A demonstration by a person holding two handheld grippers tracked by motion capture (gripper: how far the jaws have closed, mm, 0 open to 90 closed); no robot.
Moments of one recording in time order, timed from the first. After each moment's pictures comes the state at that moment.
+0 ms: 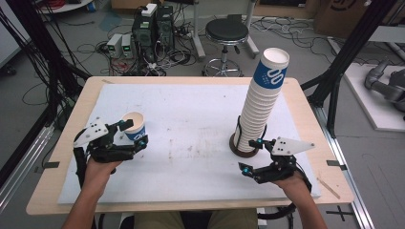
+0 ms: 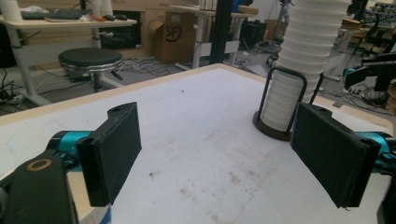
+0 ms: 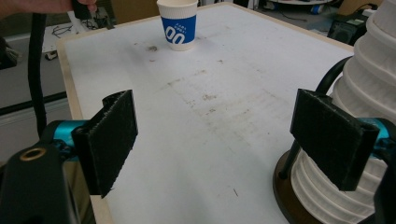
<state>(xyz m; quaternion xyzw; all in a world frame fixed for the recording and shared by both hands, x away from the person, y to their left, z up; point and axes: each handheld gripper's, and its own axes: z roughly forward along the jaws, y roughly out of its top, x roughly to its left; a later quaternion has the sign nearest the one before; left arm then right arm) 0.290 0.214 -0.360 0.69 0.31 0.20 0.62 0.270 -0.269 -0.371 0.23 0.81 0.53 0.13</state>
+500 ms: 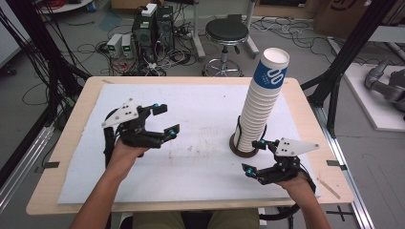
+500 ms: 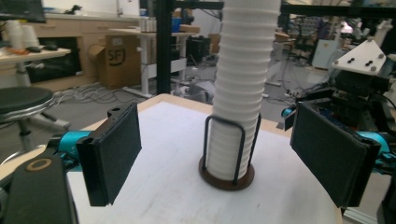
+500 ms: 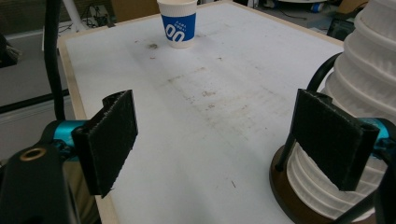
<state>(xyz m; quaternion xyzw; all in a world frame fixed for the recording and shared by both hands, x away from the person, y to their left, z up) 0.319 0.135 -0.313 0.70 0.20 0.15 0.67 0.266 -0.277 -0.368 0.23 0.81 0.53 0.13</state>
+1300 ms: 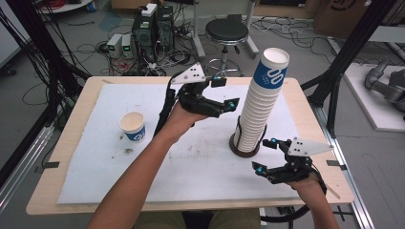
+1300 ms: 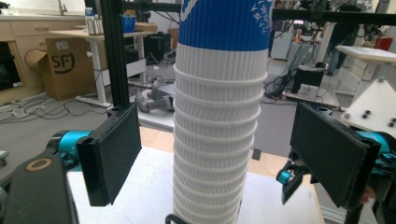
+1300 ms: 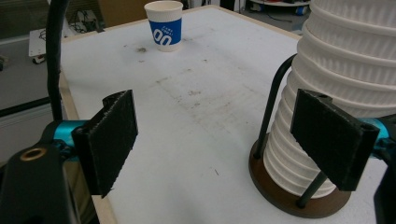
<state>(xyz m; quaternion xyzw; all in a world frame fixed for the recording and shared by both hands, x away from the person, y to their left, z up) 0.382 0.006 -0.259 0.72 0.14 0.09 0.67 0.260 -0.299 -0.359 0.25 0.80 0.53 0.15</state>
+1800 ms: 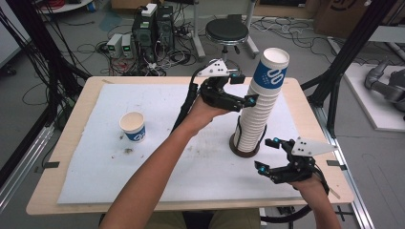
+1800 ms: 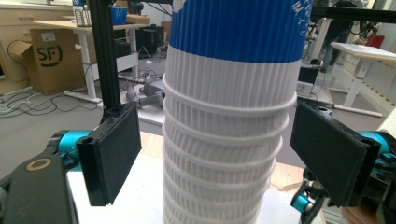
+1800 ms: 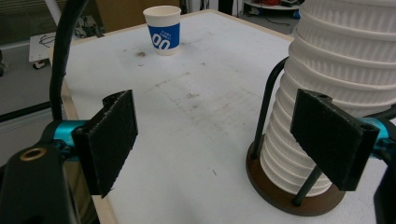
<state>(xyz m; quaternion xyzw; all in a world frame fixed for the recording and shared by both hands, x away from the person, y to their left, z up) 0.402 -0.041 -0.262 0.73 0.13 0.07 0.66 0.259 -0.305 -0.358 0.25 0.79 0.54 0.15</state>
